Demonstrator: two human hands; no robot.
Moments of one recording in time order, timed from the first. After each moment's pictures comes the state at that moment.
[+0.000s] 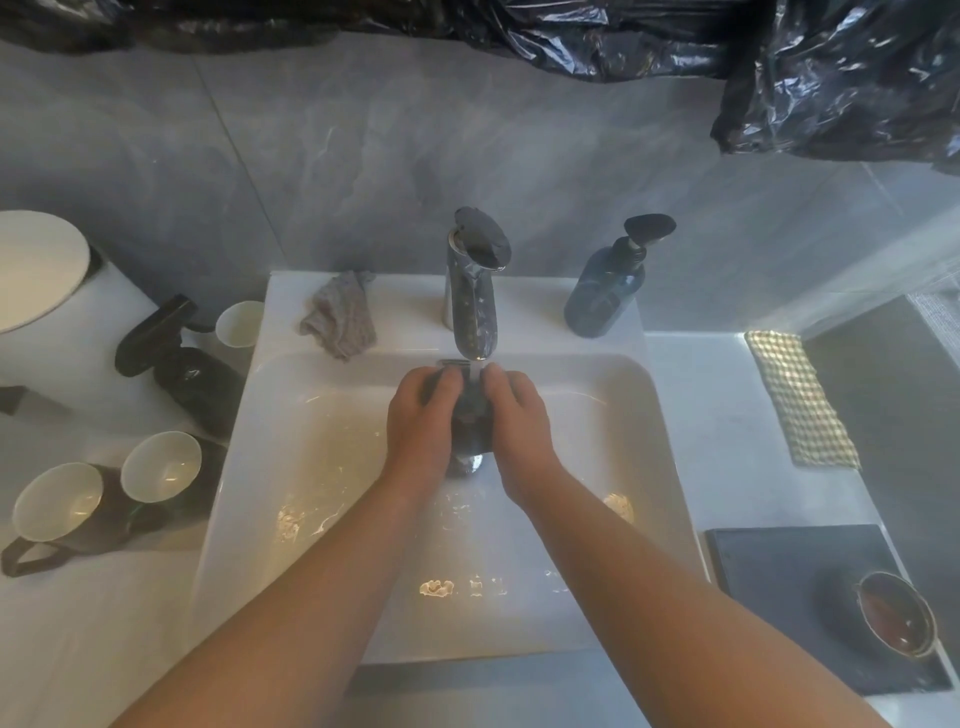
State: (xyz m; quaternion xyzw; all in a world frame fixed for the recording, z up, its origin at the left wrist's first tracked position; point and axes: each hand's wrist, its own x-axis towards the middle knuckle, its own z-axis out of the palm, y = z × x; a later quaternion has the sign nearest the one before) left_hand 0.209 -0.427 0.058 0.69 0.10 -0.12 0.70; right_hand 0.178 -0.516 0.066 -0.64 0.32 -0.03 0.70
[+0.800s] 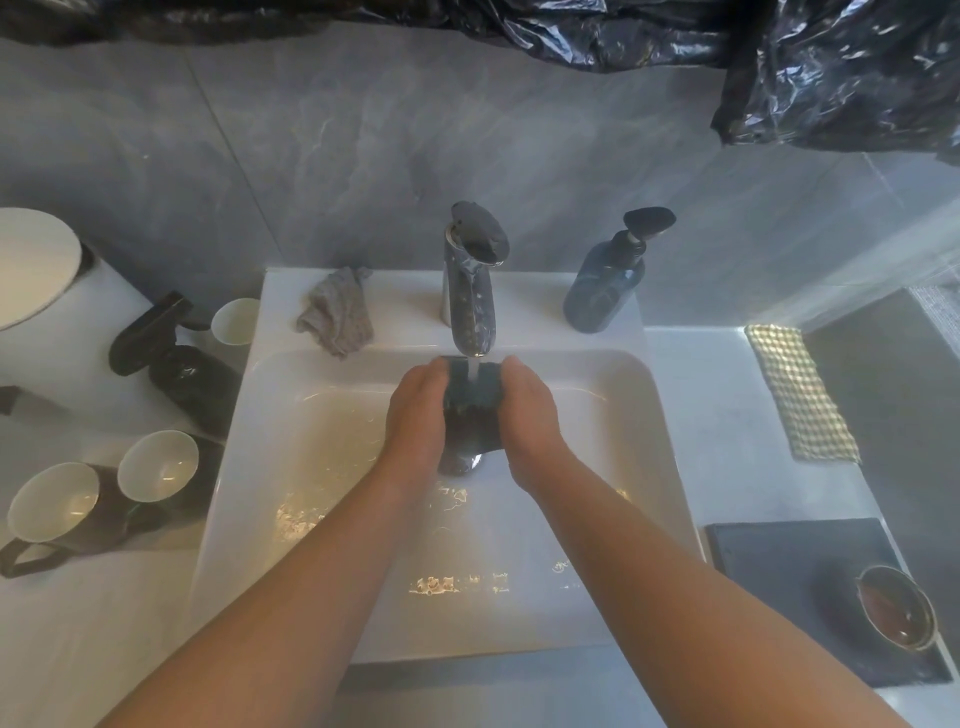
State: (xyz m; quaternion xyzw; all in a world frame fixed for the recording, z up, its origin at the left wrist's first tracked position) left_hand 0.216 -0.428 0.069 0.67 0.16 -0.21 0.69; right_hand 0.185 -0.524 0.082 -0.66 0.37 0.00 0.65
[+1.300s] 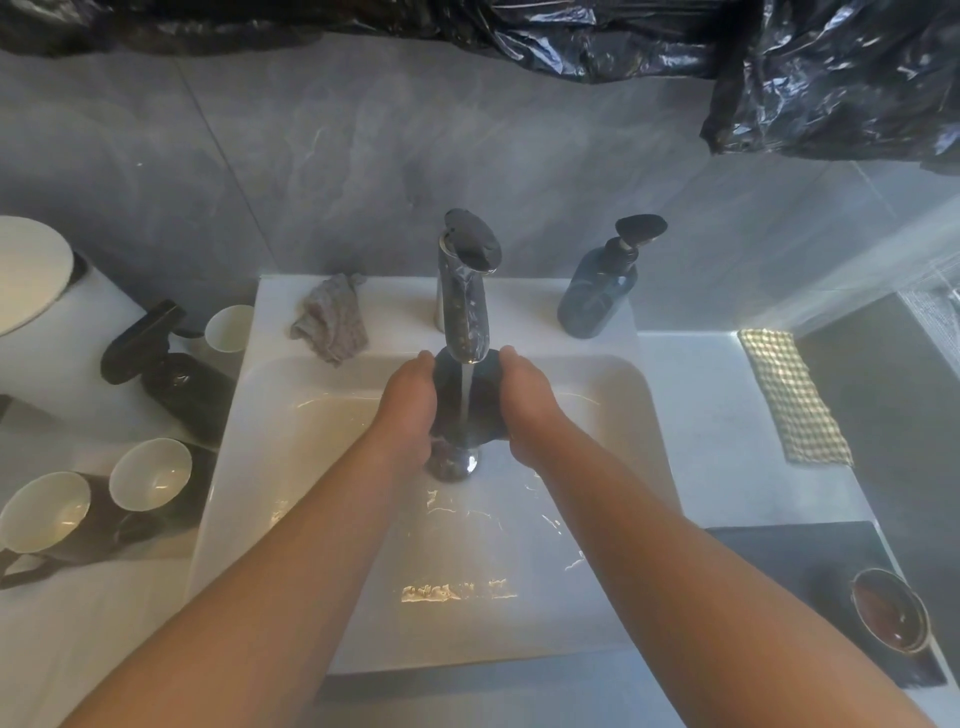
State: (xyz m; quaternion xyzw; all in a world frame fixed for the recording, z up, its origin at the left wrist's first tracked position) left_hand 0.245 -0.433 0.071 0.66 0.22 -0.29 0.66; right_hand 0.206 -0.537 0.101 -0.65 0.39 0.09 0.65
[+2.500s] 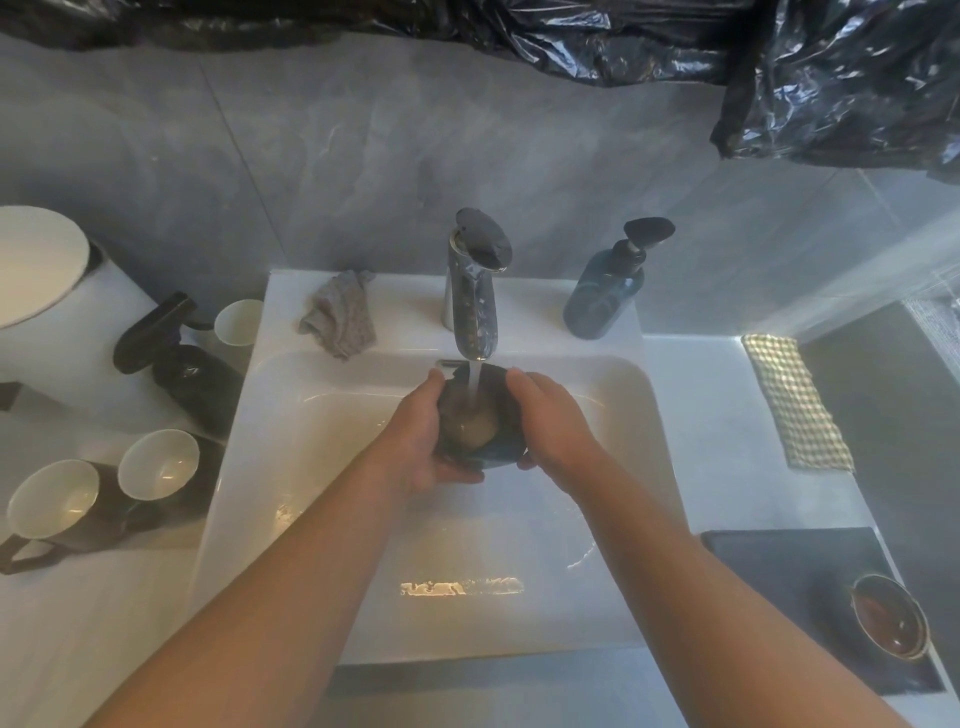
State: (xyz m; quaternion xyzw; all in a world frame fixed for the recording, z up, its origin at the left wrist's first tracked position) left_hand 0.225 -0.421 0.069 0.60 0.22 -0.42 0.64; right_hand 0.169 -0.549 0.104 -0.78 0.29 0.10 0.55
